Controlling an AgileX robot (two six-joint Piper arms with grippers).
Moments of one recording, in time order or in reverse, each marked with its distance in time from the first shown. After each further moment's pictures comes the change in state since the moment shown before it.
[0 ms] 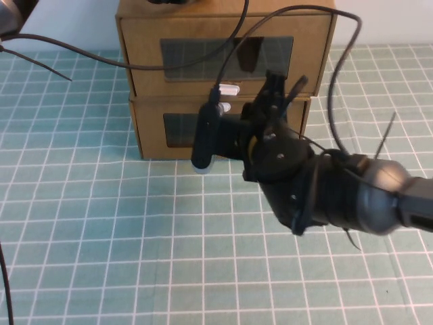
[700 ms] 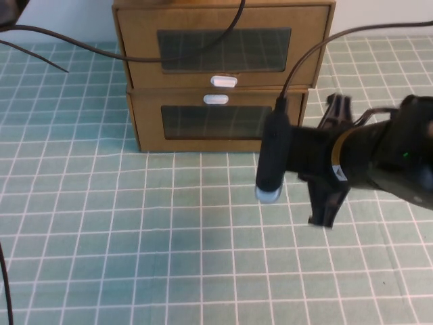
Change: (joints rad) right arm -0.082 -0.376 0.181 1.164 -0.008 -1.063; left arm 0.000 -0.002 0.002 0.006 -0.012 0.007
